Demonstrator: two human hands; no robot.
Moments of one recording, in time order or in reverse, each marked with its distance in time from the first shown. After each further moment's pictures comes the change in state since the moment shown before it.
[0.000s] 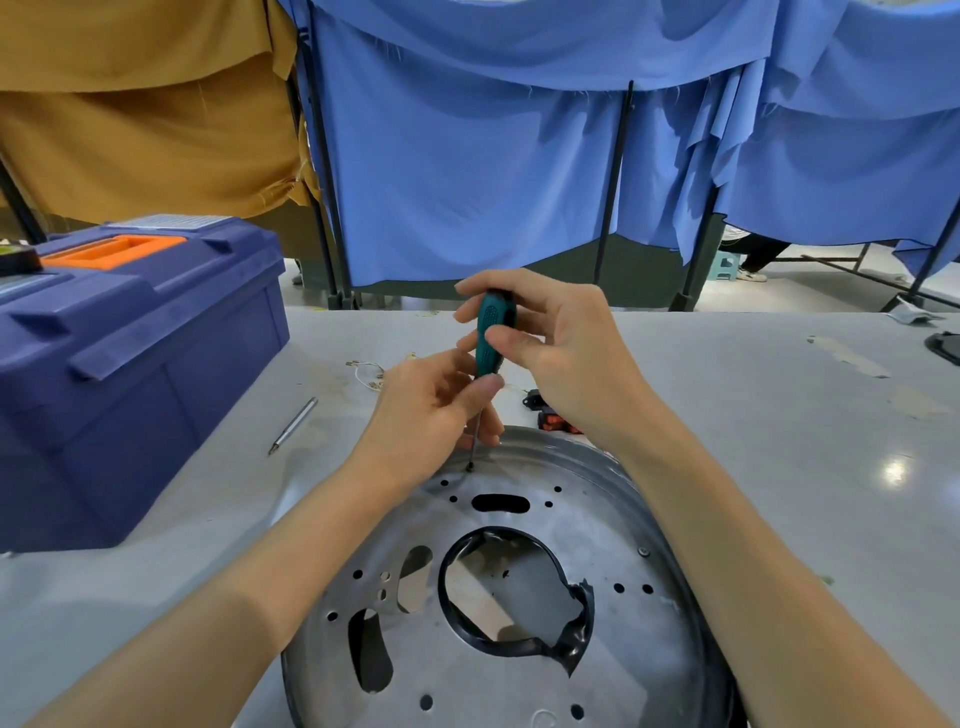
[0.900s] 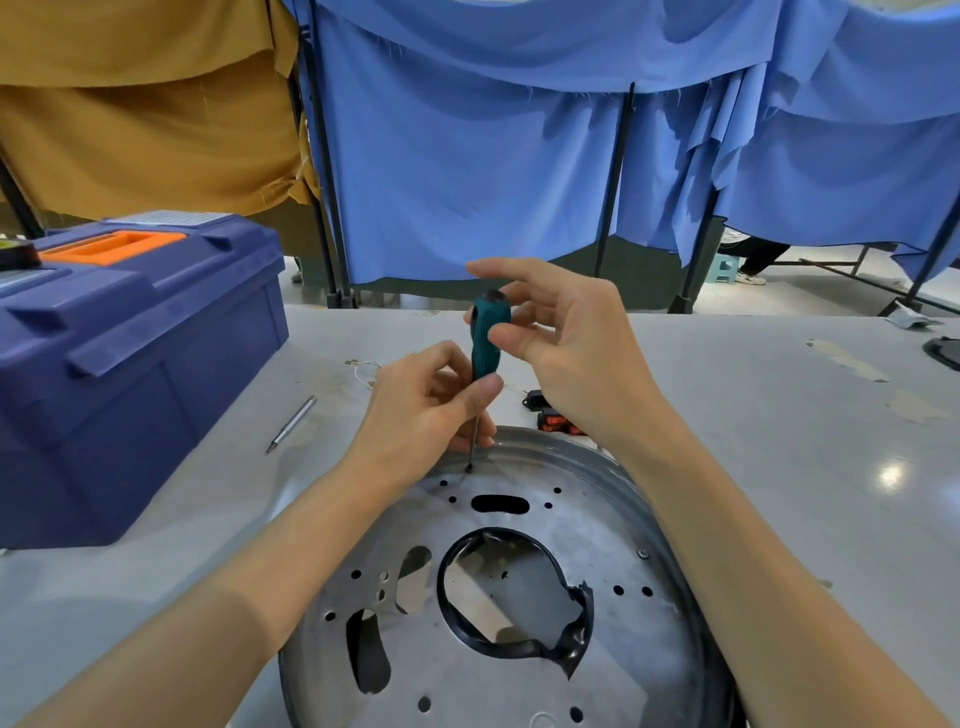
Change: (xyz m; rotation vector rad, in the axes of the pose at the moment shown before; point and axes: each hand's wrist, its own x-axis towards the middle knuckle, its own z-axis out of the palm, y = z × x) left_hand 0.000 -0.001 -0.004 -0.068 0.012 -0.044; right_hand 0.001 -0.001 -0.001 -0.089 0.065 -0.009
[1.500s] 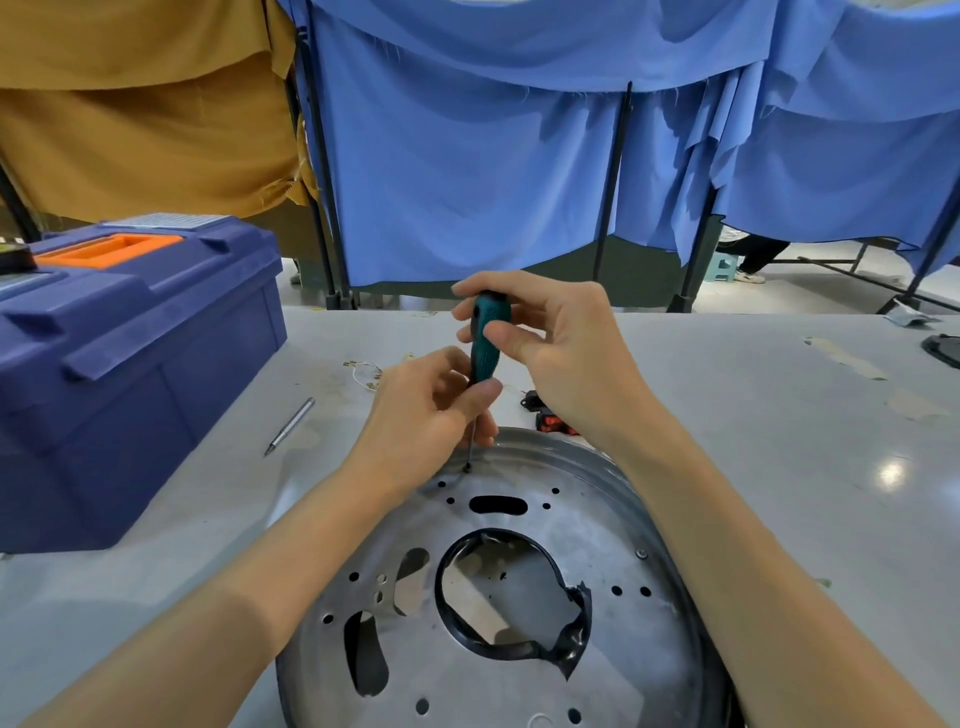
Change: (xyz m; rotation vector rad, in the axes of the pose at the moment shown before) left_hand 0.000 0.000 0.004 0.119 0.000 0.070; right_hand 0.000 0.001 0.001 0.073 -0.043 -0.013
